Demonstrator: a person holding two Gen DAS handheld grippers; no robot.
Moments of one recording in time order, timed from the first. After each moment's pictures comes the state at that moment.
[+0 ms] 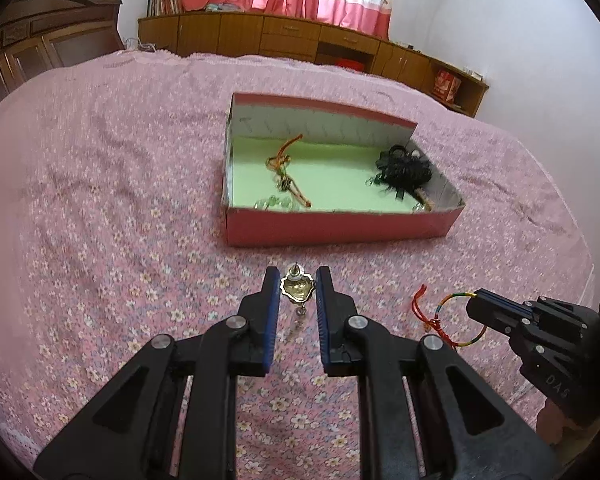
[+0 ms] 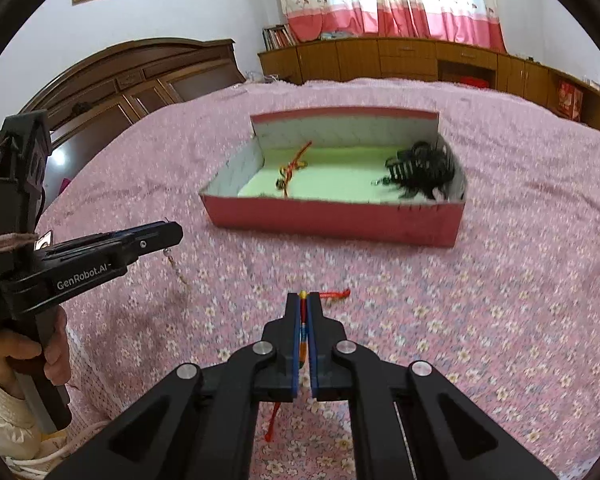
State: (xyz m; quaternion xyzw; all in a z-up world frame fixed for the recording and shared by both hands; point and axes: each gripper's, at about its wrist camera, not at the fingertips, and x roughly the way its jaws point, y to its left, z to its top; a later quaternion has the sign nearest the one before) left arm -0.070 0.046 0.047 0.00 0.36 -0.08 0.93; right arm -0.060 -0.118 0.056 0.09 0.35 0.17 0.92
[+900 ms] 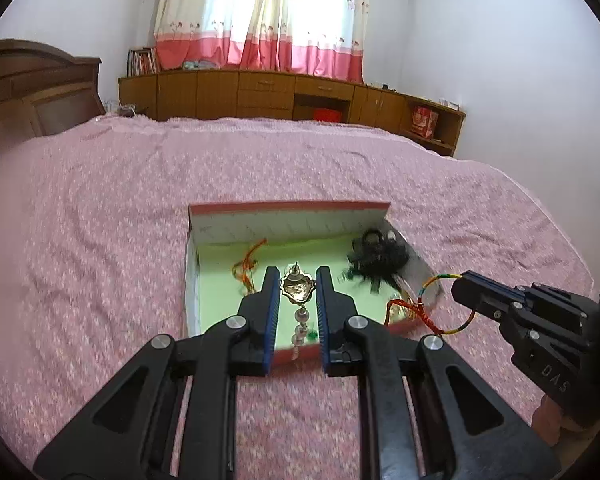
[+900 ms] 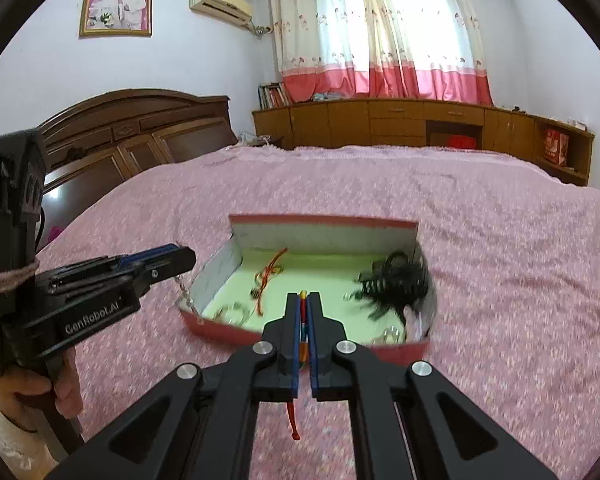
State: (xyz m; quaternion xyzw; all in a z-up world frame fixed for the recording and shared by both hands) left arm -0.022 0.007 0.095 0.03 0.26 -0.11 0.96; right arm -0.006 -0.144 0.108 0.09 0.24 0.14 0.96
